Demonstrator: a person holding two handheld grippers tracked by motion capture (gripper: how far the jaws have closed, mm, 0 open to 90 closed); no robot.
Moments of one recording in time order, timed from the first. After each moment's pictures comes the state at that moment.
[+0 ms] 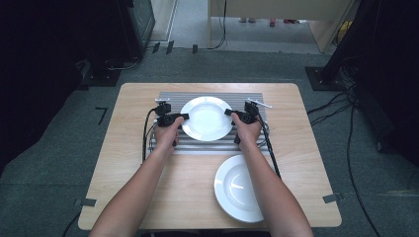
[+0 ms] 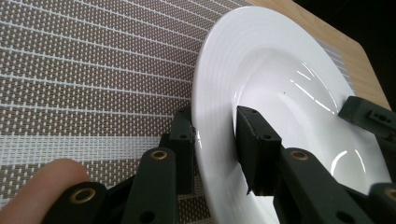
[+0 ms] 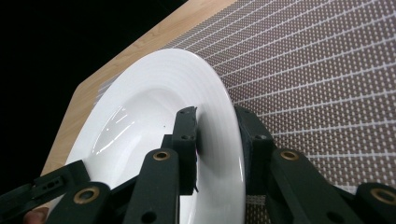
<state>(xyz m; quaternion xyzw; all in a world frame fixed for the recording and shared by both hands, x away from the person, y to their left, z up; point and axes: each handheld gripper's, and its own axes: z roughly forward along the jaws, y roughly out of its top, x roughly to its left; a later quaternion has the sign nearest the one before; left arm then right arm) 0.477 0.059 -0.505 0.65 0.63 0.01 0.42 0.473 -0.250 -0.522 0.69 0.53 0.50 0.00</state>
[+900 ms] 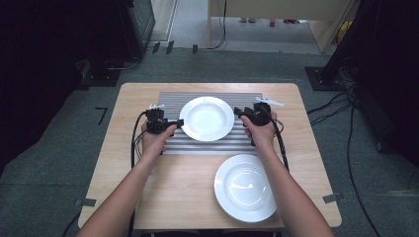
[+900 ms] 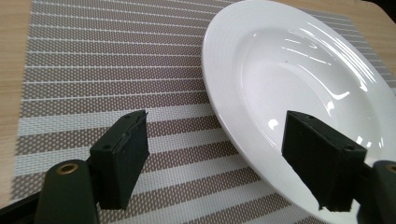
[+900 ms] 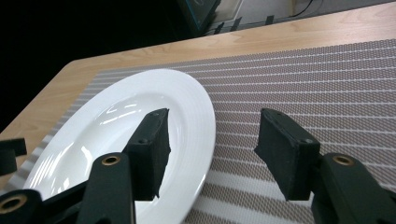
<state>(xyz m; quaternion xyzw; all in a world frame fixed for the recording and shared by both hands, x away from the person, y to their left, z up) 0.429 0.085 -0.475 0.70 0.57 0.11 0.41 0.433 -0.282 -0.475 0.59 0.62 0.49 0.13</state>
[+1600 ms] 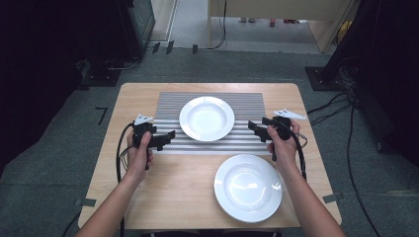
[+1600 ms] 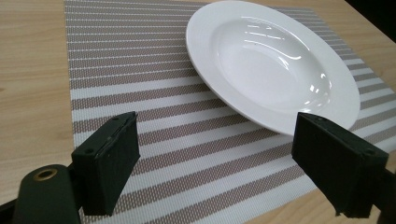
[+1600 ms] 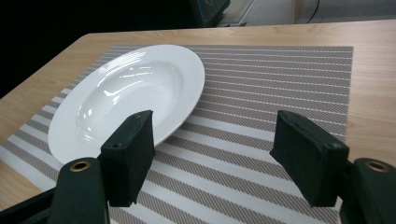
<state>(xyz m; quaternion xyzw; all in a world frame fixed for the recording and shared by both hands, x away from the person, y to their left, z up) 0.364 0.113 -0.455 0.72 0.53 0.14 0.43 0.364 -0.325 -0.456 0.54 0.67 0.49 0.17</state>
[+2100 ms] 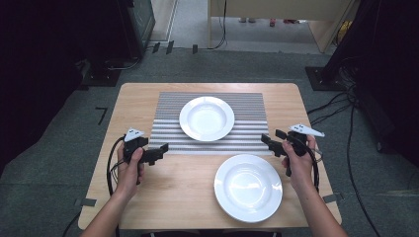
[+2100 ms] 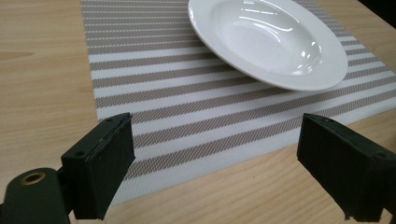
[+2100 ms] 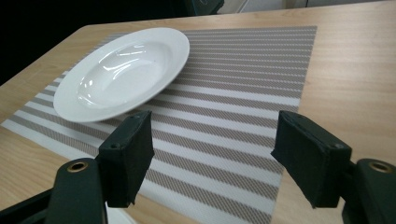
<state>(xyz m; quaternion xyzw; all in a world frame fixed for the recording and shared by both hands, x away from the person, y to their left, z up) 0.320 0.135 -0.463 0.73 0.52 0.14 0.43 0.313 -0.360 -0.465 0.55 0.66 0.48 0.17</state>
